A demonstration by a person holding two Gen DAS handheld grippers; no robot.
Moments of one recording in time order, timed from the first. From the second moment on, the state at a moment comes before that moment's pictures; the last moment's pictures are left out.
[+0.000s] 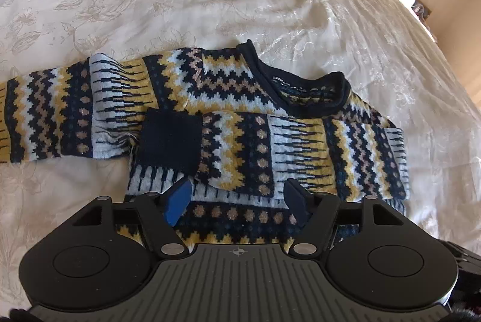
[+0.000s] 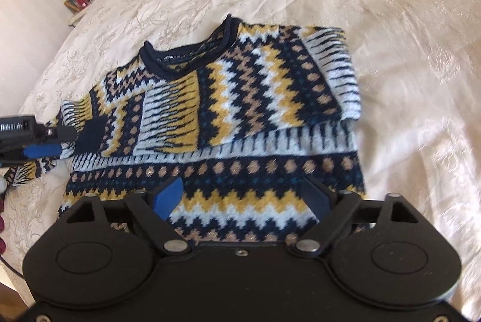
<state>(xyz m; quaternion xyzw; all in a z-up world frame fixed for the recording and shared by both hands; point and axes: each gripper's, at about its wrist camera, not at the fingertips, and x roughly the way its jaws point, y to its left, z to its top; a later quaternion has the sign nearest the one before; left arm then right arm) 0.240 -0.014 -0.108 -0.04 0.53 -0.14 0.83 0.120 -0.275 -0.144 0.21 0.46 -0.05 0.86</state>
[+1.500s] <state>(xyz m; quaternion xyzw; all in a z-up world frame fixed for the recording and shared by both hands) 0.194 -0.071 -0.104 -0.01 0.57 -0.07 0.82 0.221 -0.416 -0.219 0.33 0.48 0.01 0.81</state>
